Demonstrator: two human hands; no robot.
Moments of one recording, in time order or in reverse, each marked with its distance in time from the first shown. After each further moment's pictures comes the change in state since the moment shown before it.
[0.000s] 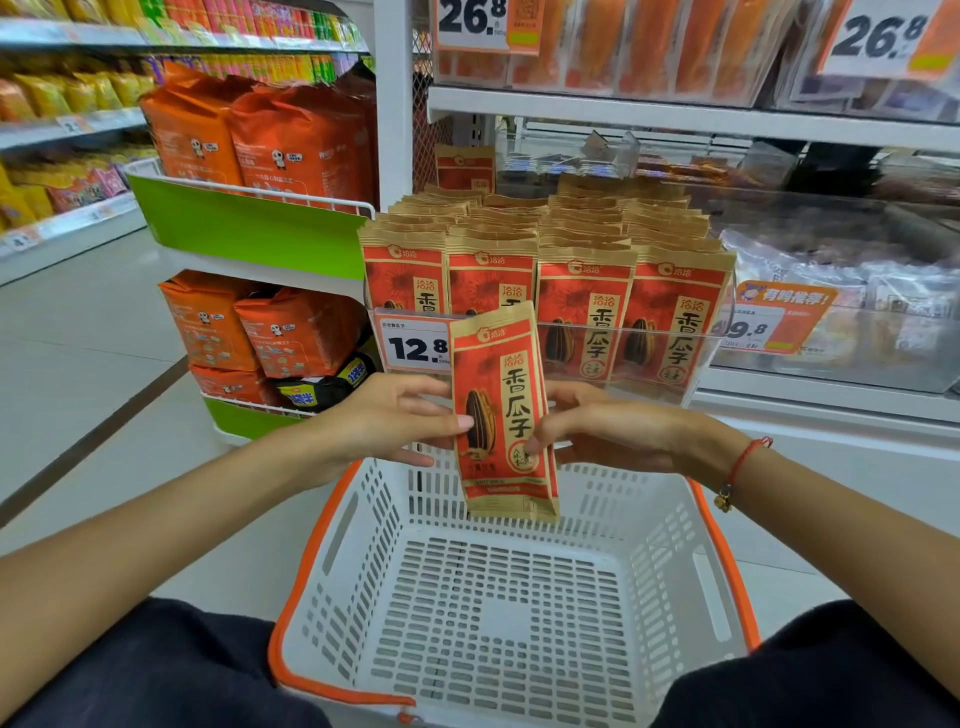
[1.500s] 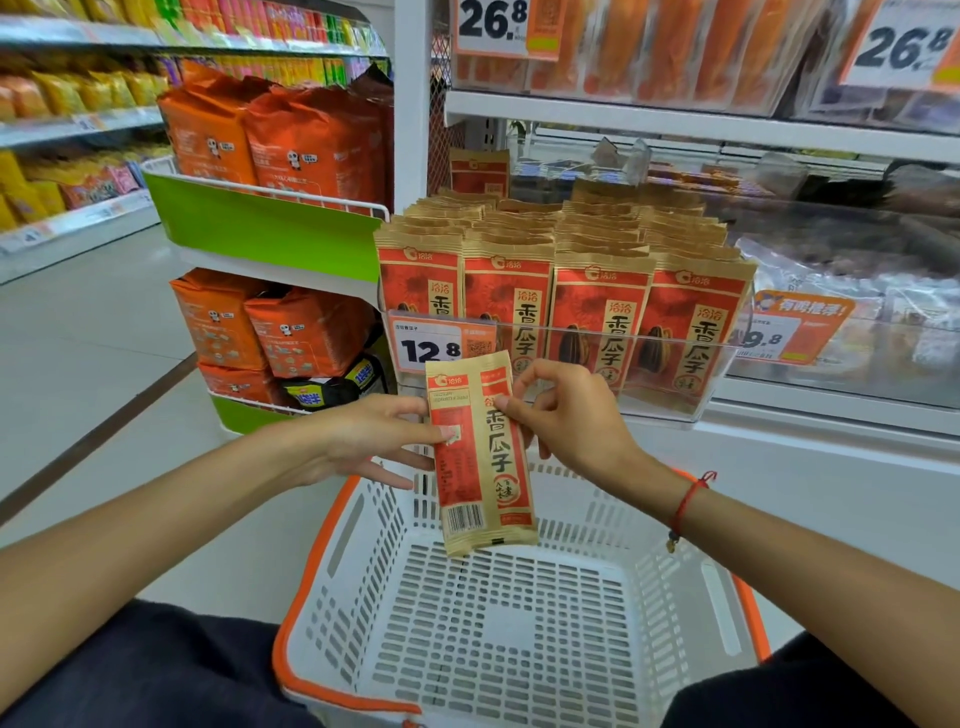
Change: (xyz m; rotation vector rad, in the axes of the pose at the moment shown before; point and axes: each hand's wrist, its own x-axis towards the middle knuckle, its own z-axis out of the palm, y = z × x) left_hand 0.001 -0.008 -0.017 0.095 -0.077 -0.186; right_hand 0.027 0.005 0.032 -0.565 0.689 -0.305
